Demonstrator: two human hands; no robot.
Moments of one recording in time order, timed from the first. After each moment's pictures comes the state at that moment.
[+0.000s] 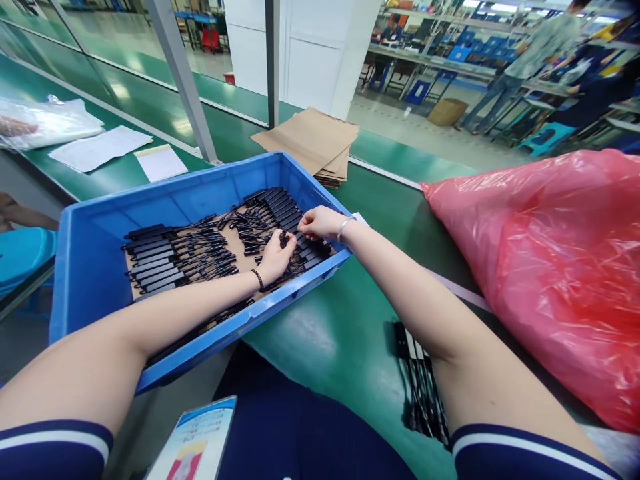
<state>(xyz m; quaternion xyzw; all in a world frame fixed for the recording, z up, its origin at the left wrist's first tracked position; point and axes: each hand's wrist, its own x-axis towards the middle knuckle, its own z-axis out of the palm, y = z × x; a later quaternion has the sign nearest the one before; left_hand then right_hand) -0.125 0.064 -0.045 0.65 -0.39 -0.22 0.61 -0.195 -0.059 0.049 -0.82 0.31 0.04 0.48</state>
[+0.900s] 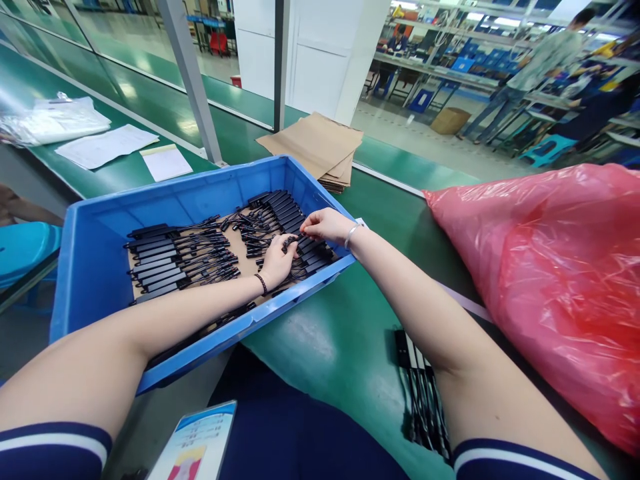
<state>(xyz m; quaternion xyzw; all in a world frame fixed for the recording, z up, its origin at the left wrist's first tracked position) -0.121 0.063 -0.054 0.68 -0.43 -0.12 0.58 -0.196 -0.069 0.045 -0.83 0.27 0.01 0.49</state>
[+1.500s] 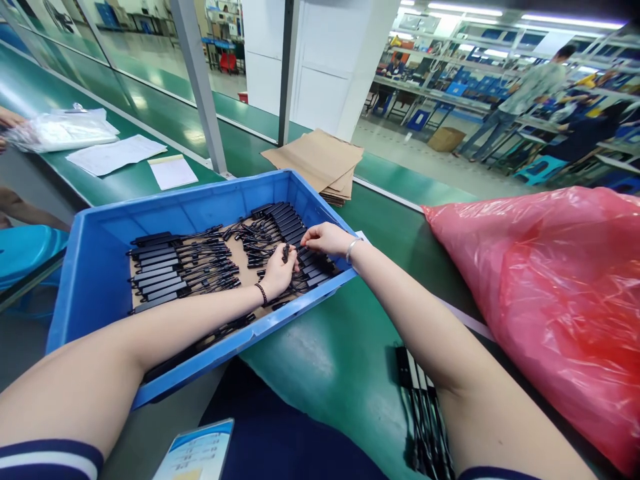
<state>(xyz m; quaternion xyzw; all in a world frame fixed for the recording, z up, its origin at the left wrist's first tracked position) -0.124 0.058 -0.057 0.61 -0.34 -0.25 0.67 -0.194 -0.075 0.043 -0.92 0.20 0.05 0.34</state>
